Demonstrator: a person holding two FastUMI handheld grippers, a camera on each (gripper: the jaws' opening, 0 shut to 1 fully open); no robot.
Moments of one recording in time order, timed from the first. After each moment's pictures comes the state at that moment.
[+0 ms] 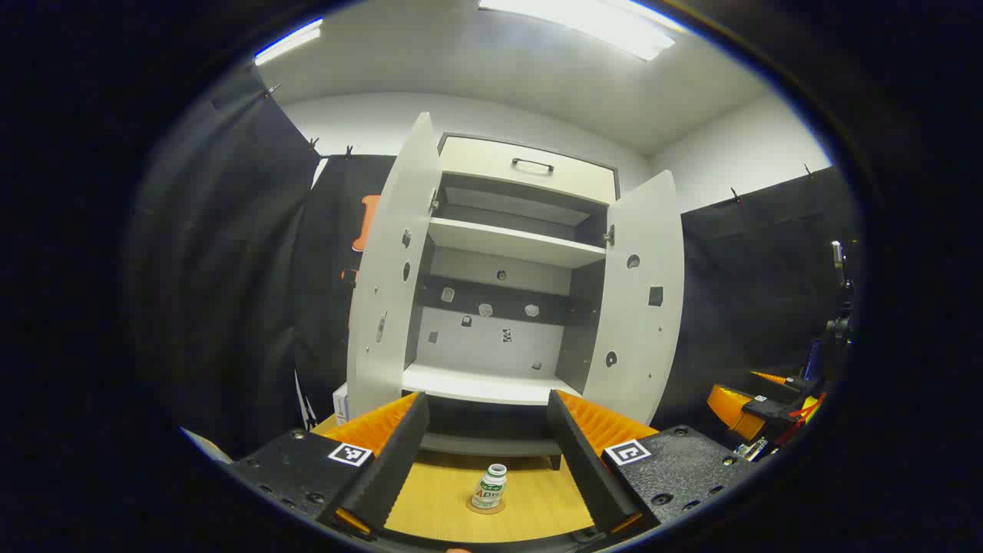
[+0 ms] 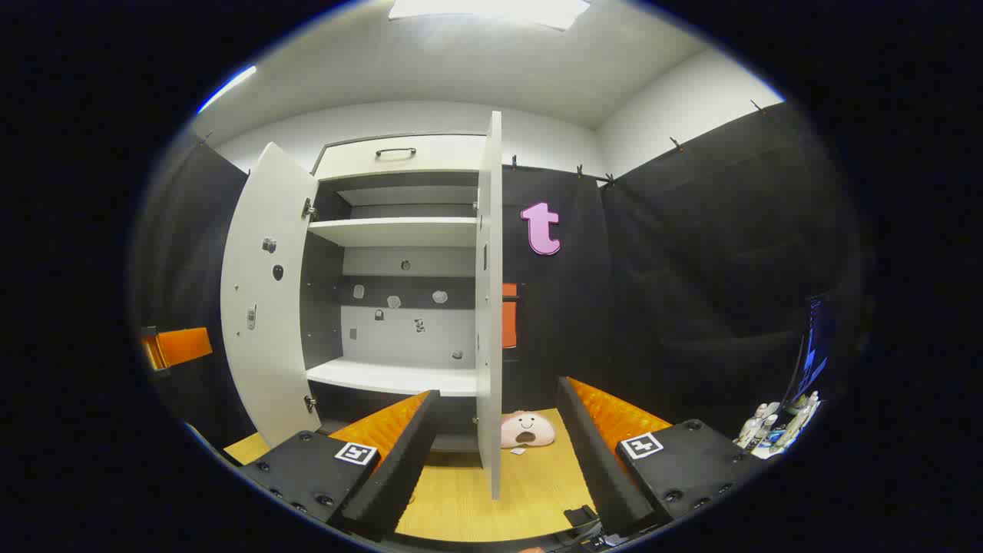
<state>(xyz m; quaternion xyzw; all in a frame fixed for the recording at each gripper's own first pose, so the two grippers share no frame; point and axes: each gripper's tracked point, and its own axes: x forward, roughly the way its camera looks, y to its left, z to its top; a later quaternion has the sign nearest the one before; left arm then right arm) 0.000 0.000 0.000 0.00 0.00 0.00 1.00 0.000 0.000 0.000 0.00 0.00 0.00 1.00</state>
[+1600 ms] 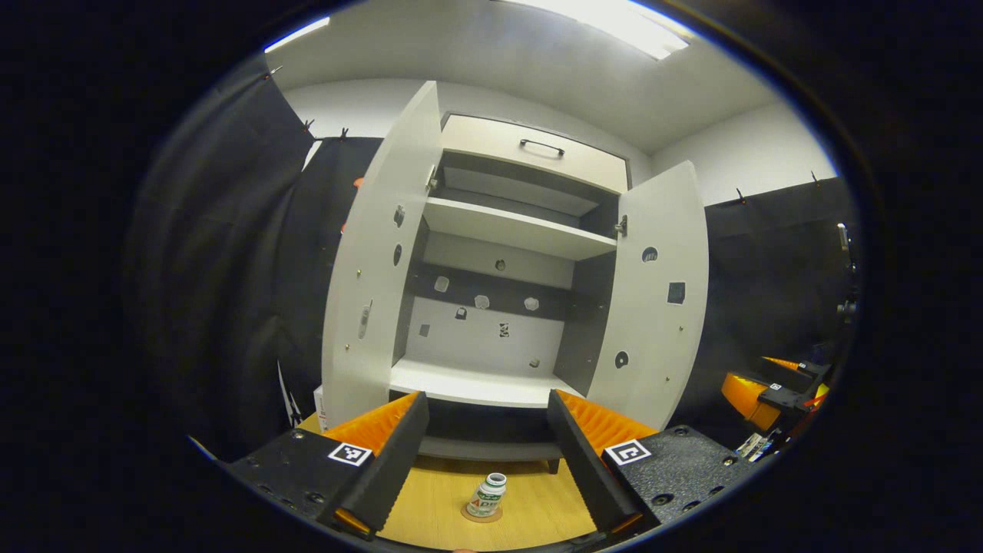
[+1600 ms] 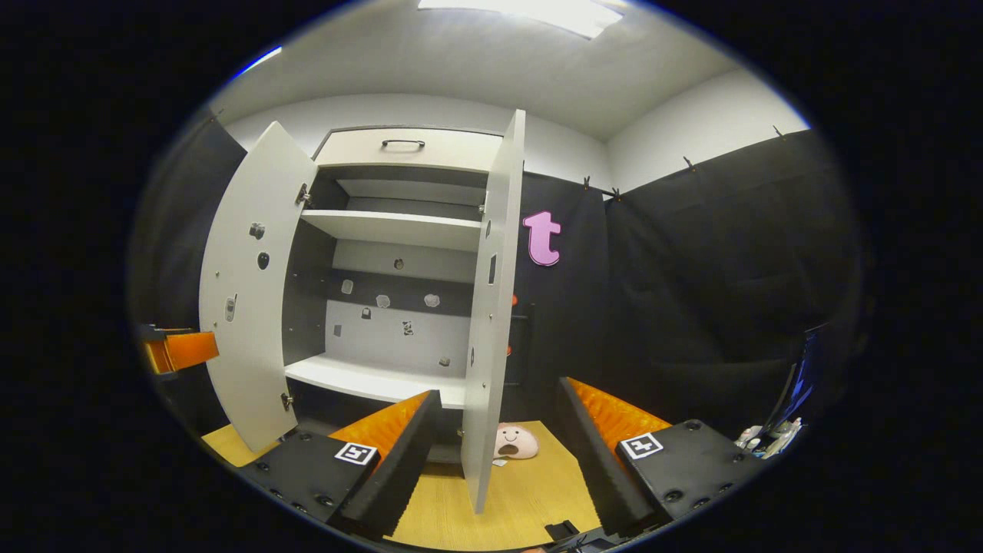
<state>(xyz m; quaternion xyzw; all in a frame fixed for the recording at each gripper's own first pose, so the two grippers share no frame) 0.057 0.007 -0.025 -0.02 0.03 -0.03 1.00 0.036 0.016 0.017 -0.05 -0.01 -0.02 1.00</state>
